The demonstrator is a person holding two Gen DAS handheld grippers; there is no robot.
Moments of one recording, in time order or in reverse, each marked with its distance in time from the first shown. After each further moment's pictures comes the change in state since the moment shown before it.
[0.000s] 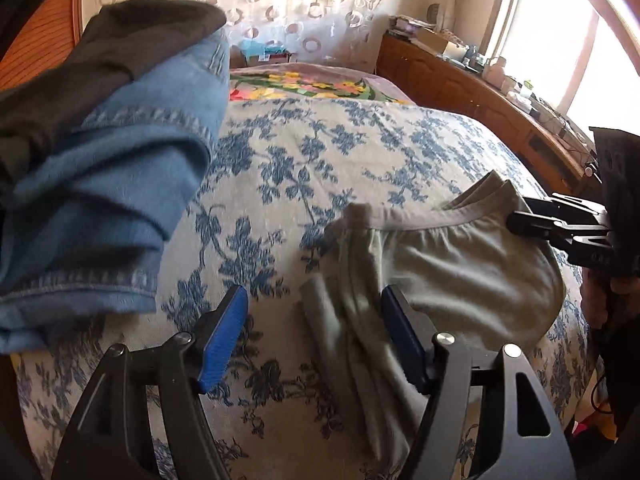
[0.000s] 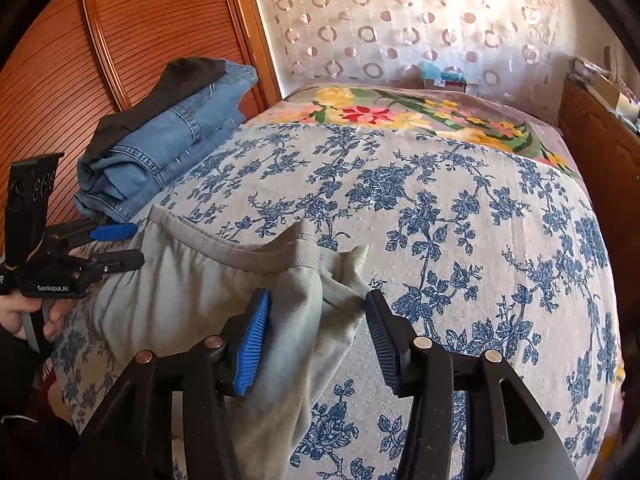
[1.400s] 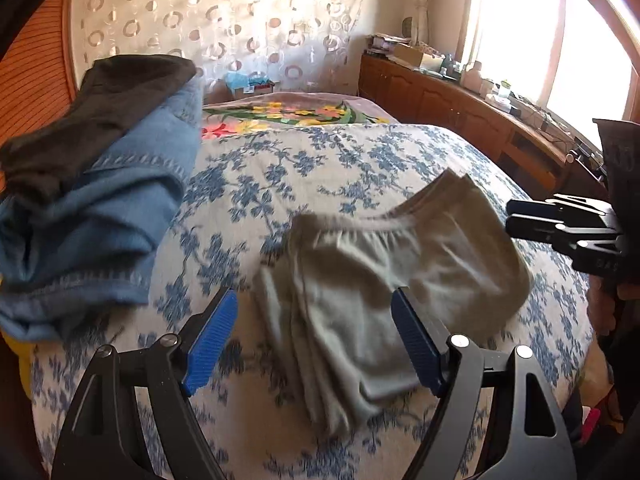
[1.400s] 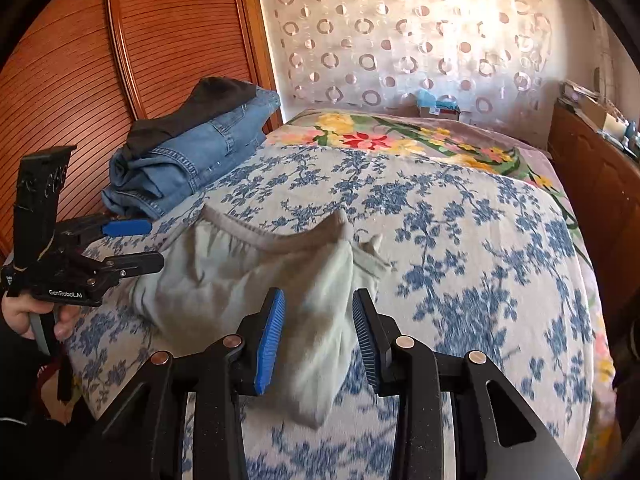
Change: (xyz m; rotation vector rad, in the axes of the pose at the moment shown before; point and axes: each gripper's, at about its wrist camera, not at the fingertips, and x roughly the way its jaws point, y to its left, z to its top) left arm -0.034 -0.034 -0.012 0.092 -0.109 -0.001; right arm -0.061 0.031 -0.032 -0.037 -0.095 -0.027
